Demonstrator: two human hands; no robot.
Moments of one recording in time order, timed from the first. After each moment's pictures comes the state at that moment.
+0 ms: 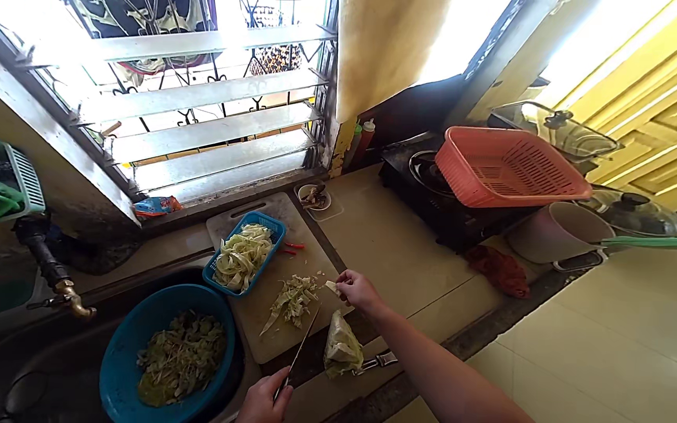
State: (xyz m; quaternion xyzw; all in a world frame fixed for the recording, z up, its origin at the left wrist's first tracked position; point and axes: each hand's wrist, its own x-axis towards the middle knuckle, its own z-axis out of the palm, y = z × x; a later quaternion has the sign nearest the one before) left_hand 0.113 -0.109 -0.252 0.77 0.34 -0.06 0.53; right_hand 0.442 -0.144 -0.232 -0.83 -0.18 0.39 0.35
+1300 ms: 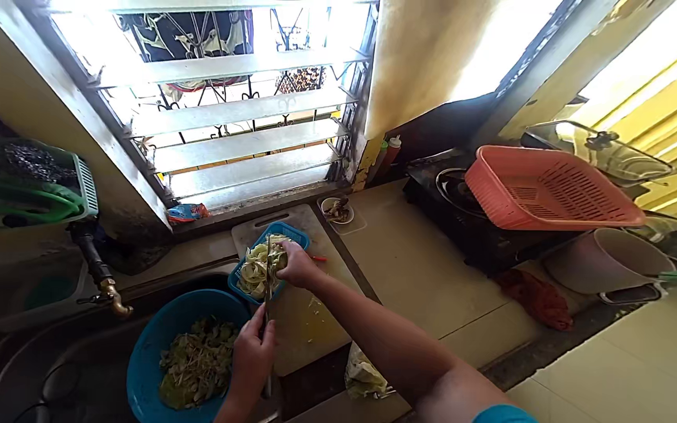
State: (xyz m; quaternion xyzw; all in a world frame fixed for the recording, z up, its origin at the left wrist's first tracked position) left_hand 0.151 -0.022 -0.207 0.69 0.48 0.21 0.49; right_hand 0.364 0.030 -0.162 -0.74 -0.48 0.35 0.31
